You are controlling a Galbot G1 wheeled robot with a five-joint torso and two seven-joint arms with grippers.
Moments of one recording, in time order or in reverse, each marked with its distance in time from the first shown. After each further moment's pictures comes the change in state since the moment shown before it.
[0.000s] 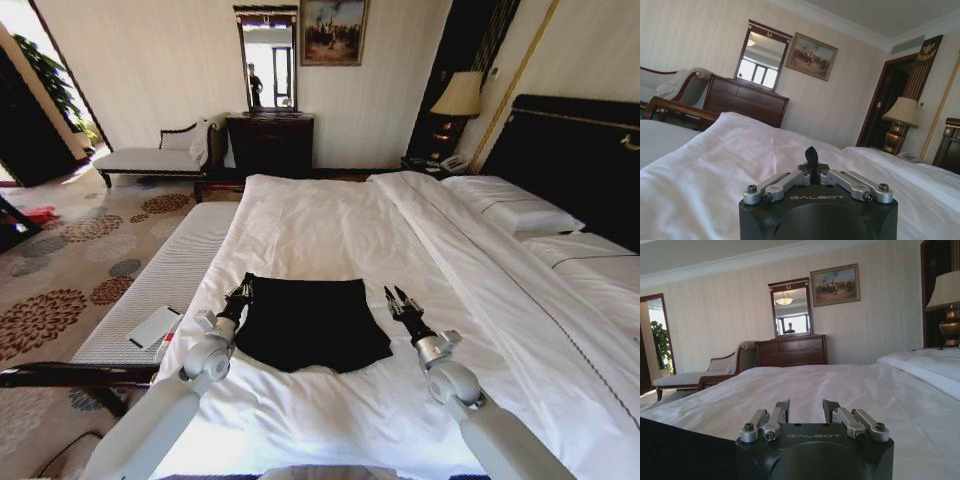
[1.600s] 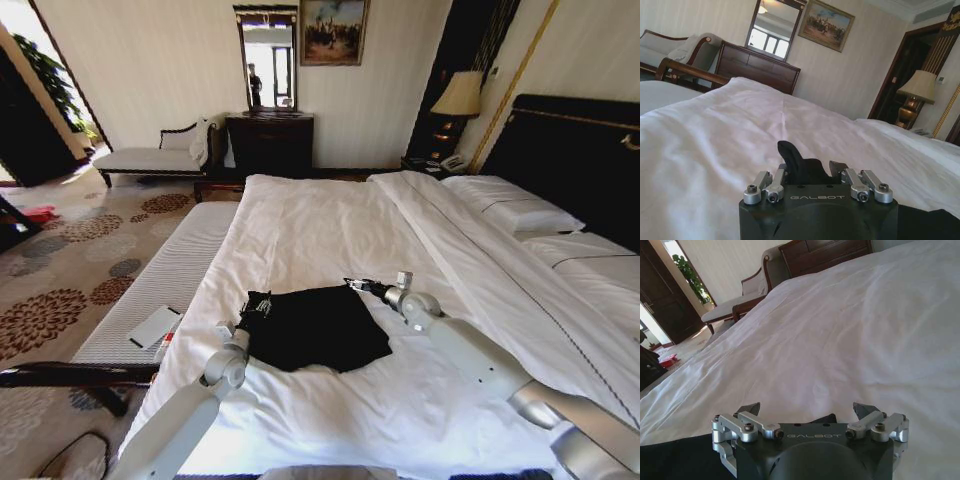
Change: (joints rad) left arm -0.014 -0.085 0.059 0.118 0.010 0.030 -0.017; right arm 0.818 -0.109 -0.605 -0.500 0.593 -0.428 -0.125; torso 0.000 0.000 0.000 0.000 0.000
